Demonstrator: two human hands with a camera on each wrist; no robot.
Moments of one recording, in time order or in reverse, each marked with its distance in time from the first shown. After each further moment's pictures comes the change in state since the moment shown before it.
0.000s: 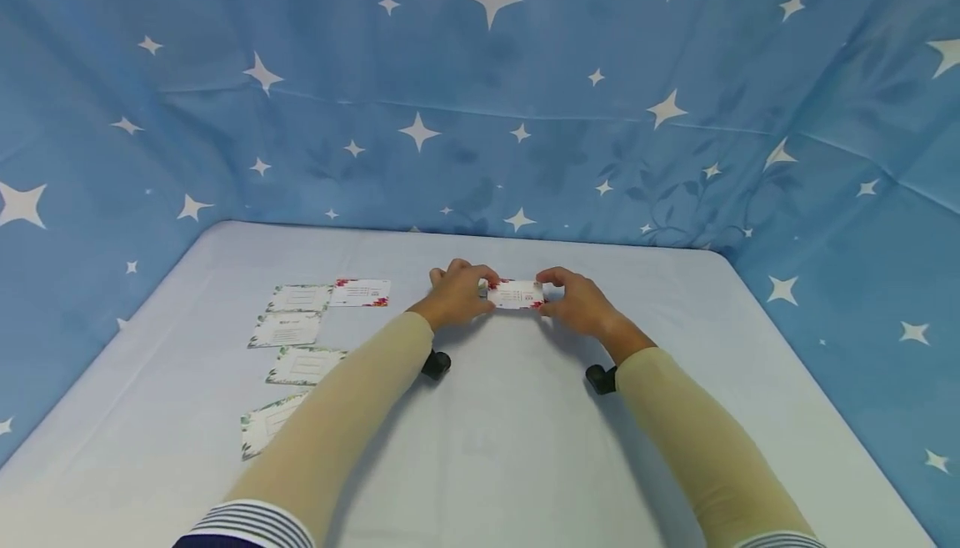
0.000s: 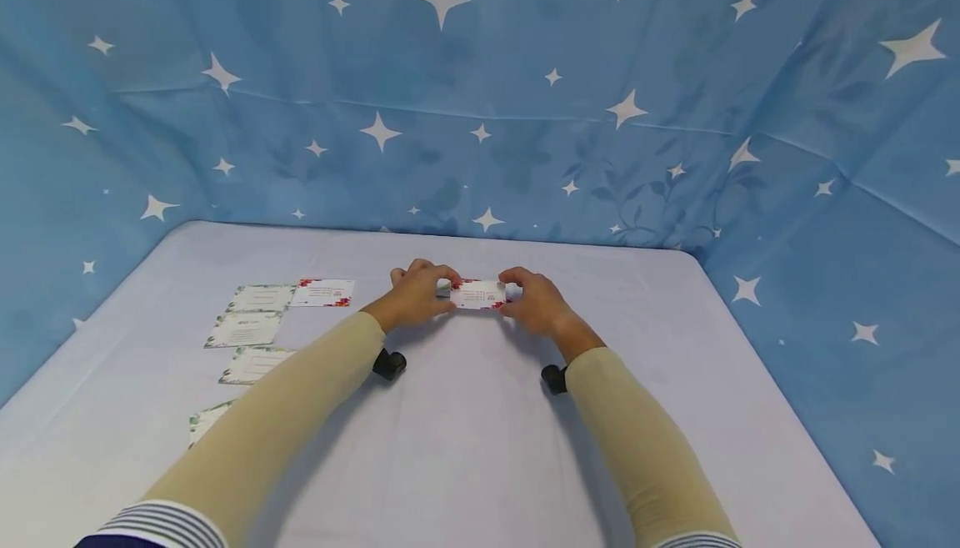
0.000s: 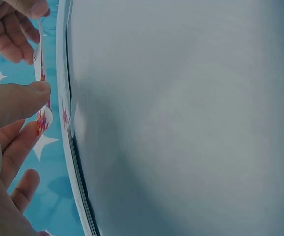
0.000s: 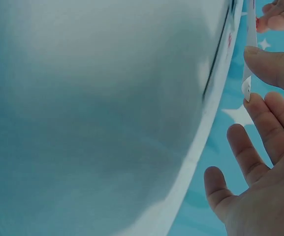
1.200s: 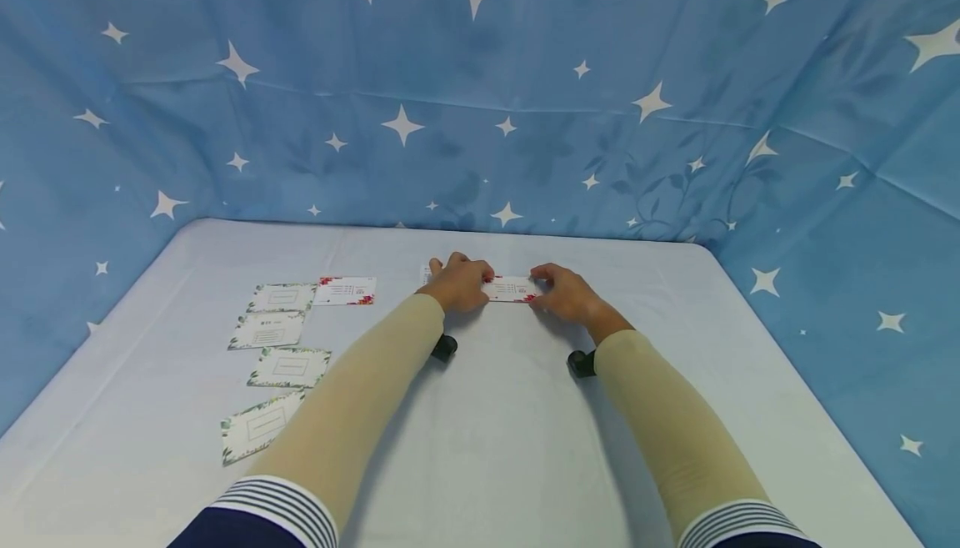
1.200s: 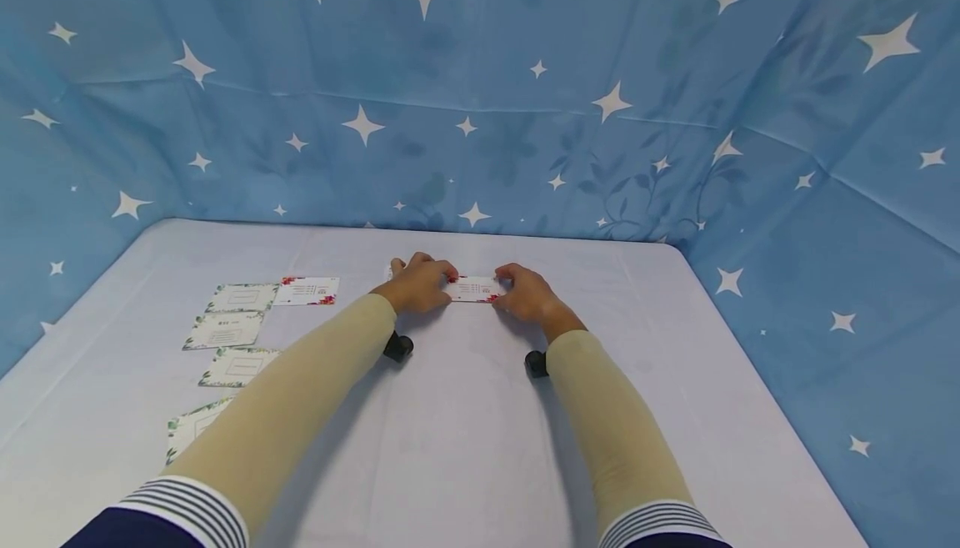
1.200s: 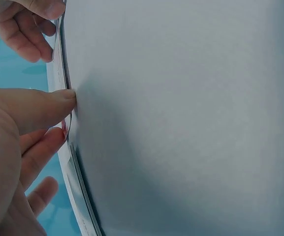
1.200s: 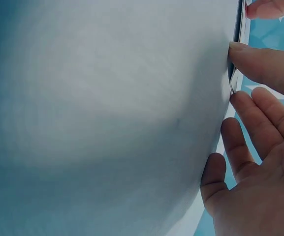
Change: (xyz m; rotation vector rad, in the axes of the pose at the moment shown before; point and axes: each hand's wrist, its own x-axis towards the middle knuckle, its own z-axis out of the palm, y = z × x) left_hand 0.024 0.018 0.002 0.153 -0.126 -0.055; right_hand 0.021 0.017 0.003 0.013 -0.024 0.134
